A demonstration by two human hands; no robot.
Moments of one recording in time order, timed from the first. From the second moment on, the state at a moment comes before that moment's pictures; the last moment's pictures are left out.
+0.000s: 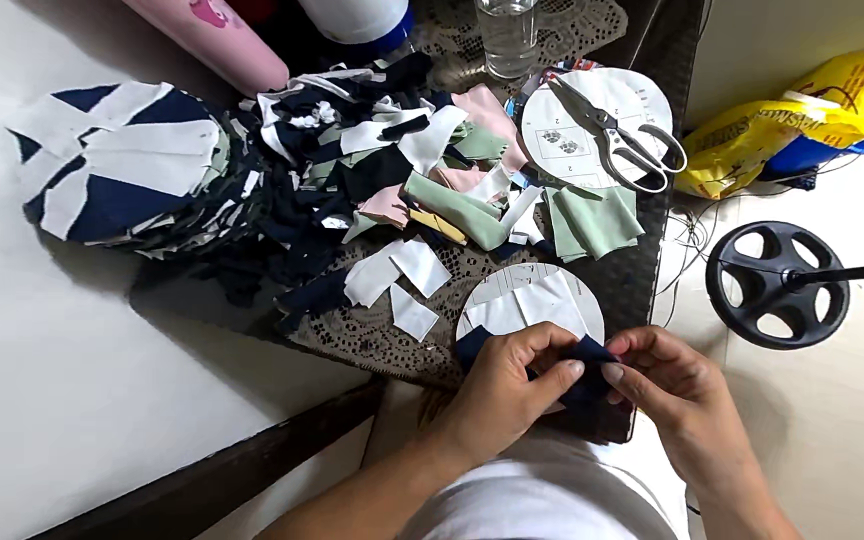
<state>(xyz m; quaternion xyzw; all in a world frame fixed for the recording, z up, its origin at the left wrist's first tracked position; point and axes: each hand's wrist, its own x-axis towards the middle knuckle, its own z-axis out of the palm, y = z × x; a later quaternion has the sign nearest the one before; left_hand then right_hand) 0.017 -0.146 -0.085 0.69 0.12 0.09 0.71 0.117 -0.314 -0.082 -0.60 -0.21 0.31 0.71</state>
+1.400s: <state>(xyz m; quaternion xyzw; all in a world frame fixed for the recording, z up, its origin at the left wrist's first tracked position) 0.062 -0.140 -0.081 0.83 0.07 0.07 0.54 0.139 -0.324 -0.120 -0.73 -0.23 0.13 0.63</state>
